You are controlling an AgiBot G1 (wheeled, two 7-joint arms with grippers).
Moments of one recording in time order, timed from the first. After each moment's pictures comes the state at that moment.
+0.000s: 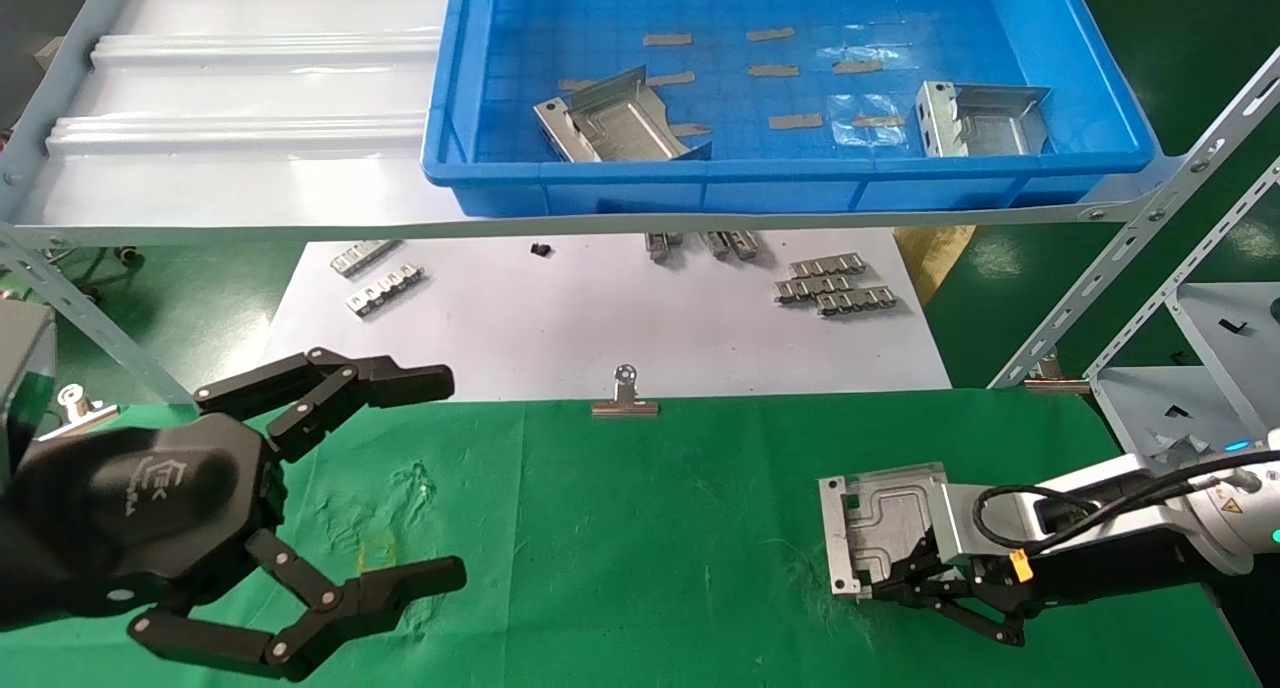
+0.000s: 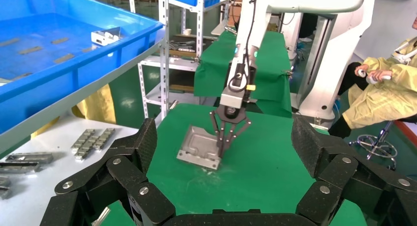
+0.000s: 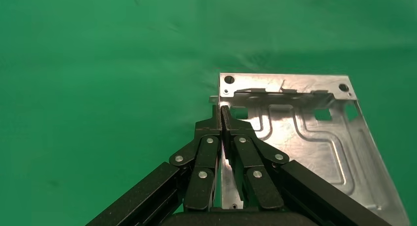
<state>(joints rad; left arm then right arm) -1.07 0.56 0.39 -1.21 0.63 1.41 -0.12 1.73 -0.76 -1.22 0.71 -1.24 -1.44 -0.18</state>
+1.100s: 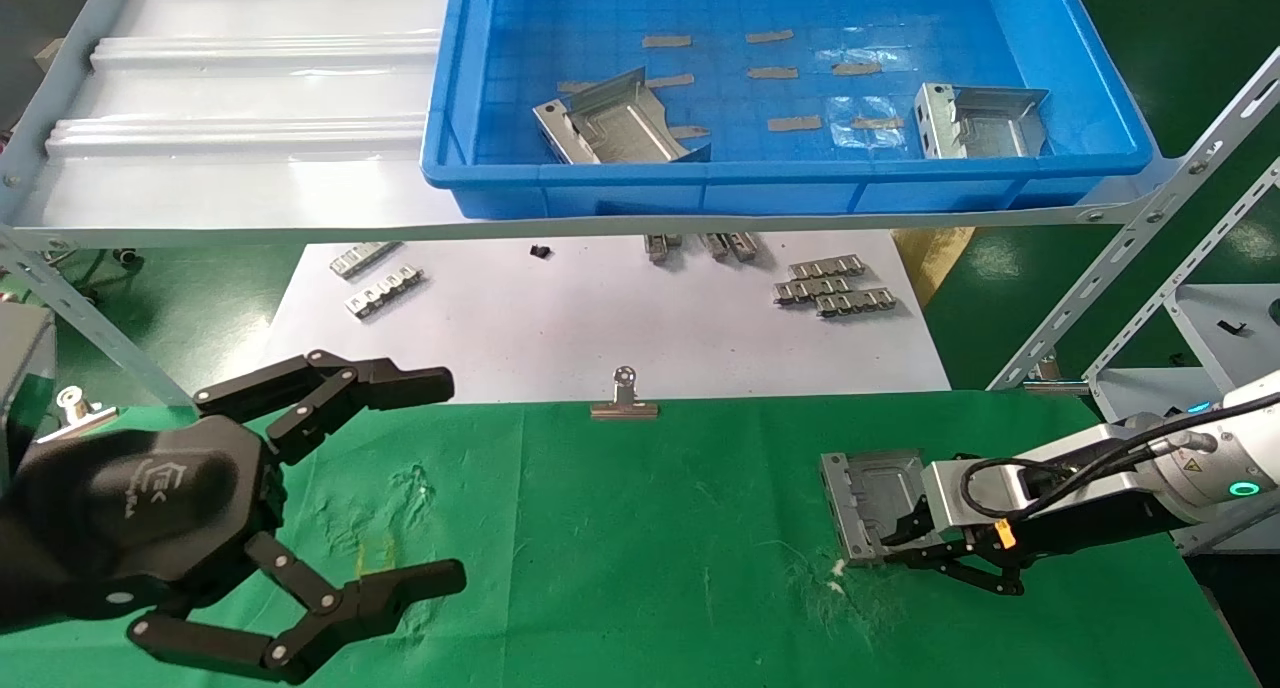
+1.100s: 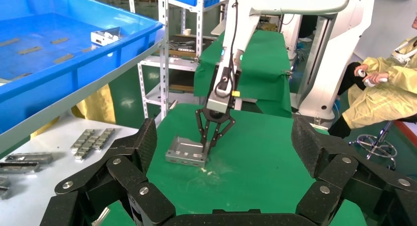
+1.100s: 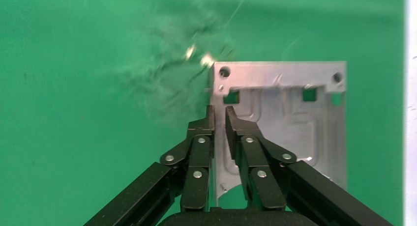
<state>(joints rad) -1.07 0.56 0.39 -1.21 0.63 1.41 -0.12 1.77 -0.94 -1.23 0.30 -1.29 -1.45 -0.52</state>
